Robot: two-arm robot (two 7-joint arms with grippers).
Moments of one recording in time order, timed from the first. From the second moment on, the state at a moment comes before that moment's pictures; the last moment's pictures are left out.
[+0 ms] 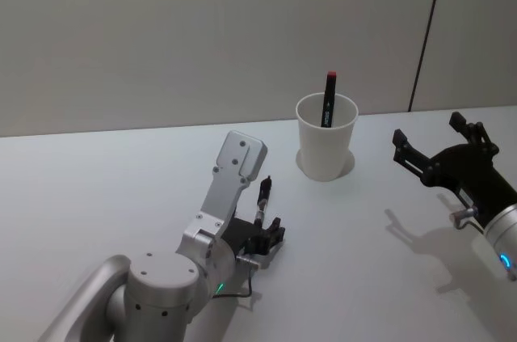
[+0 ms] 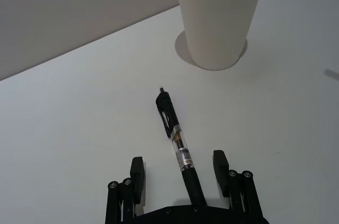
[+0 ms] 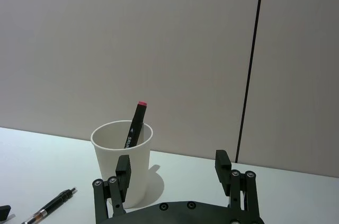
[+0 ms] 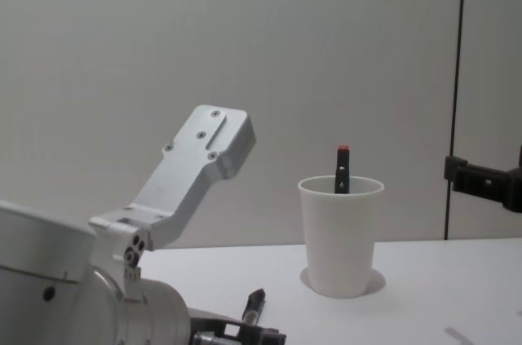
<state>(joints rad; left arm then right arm) -0.15 0.23 0.47 -1.70 -0.25 0.69 0.13 -0.01 0.34 -0.23 -1.77 0.29 0.03 0.07</state>
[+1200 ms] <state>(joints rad) -0.15 0.24 0.47 -1.71 -0.18 0.70 0.06 -0.01 0.34 -0.23 -1.77 0.29 0.03 0.07</state>
